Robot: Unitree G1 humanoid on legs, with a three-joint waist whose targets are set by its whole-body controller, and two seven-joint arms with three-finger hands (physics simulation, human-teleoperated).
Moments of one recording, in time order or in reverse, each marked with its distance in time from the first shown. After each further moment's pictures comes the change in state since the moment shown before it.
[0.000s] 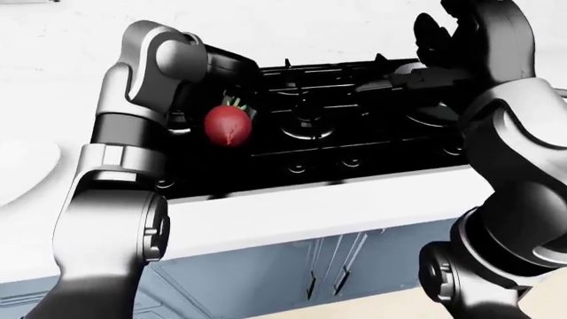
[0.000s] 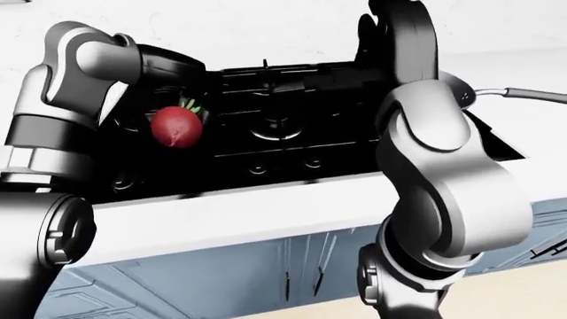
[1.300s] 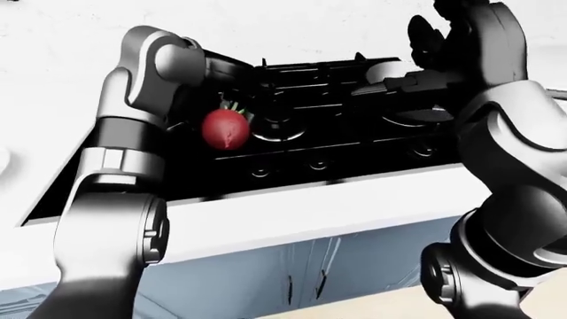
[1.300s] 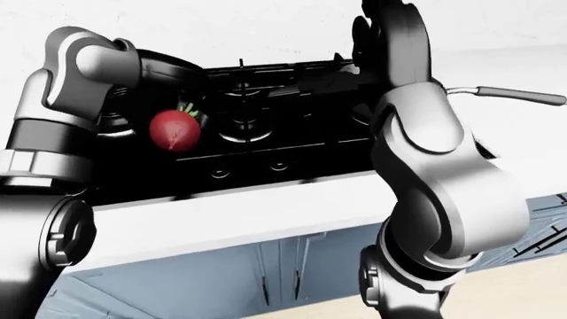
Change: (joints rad) left arm 0.021 0.003 0.004 -0.013 -0.004 0.012 -0.022; right arm 0.011 -0.009 0.014 0.001 0.052 -0.013 -0.034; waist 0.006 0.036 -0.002
